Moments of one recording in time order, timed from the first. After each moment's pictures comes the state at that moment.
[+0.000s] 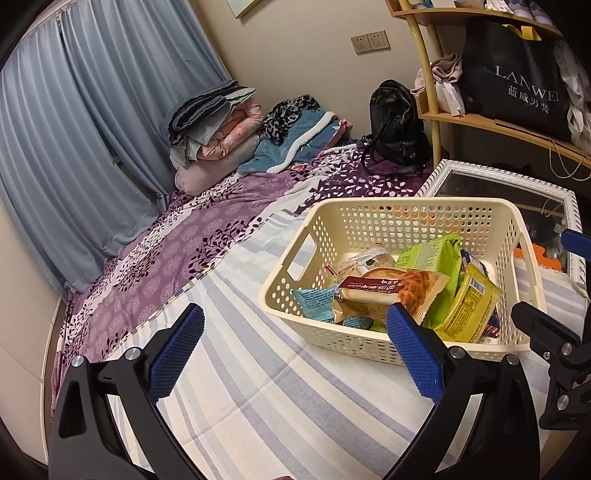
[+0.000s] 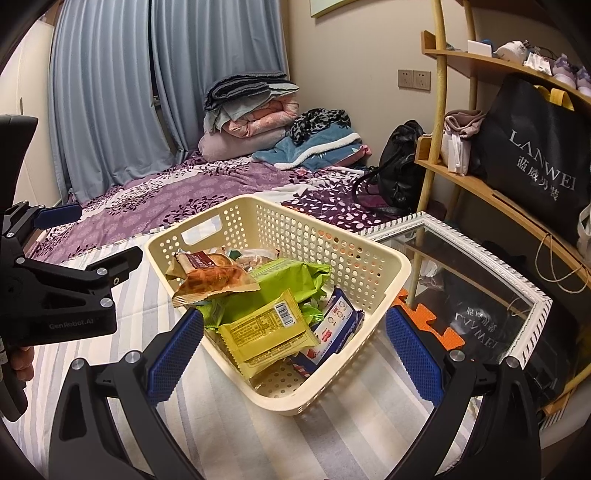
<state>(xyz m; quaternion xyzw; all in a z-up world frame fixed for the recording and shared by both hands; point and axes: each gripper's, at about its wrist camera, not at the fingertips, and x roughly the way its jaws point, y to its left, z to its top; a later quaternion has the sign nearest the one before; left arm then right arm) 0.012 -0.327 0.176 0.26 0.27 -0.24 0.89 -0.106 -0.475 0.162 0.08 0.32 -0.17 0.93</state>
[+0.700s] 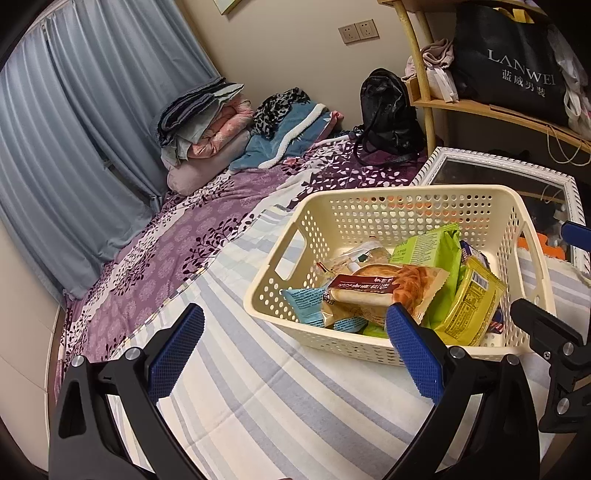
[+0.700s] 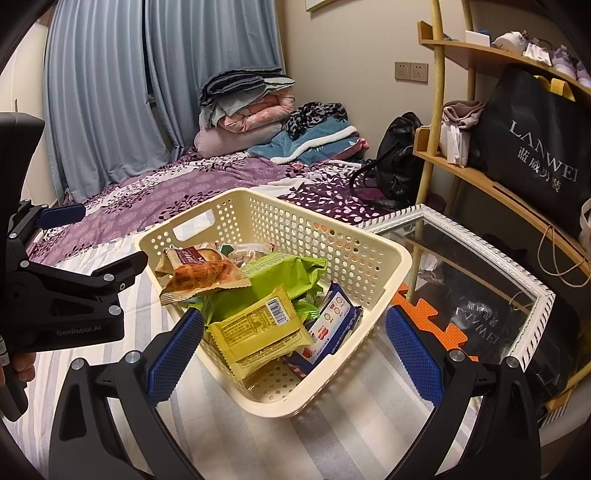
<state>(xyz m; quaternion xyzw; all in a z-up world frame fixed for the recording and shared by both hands) 0.018 -0.343 0.165 0.29 0.28 -0.25 0.88 -0.100 -0.481 0.154 0.08 0.32 -0.18 0.93</state>
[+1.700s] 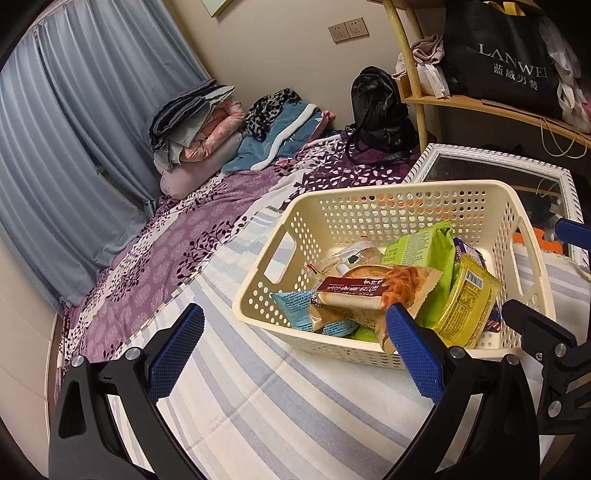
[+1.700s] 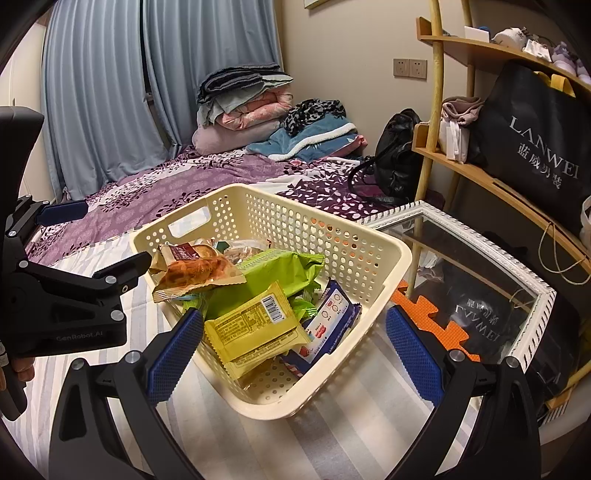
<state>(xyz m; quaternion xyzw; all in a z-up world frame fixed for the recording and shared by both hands) 0.016 -0.349 0.161 0.29 0.28 -0.26 0.88 -0.099 -0.483 0.146 0.09 0.33 -0.18 0.92</state>
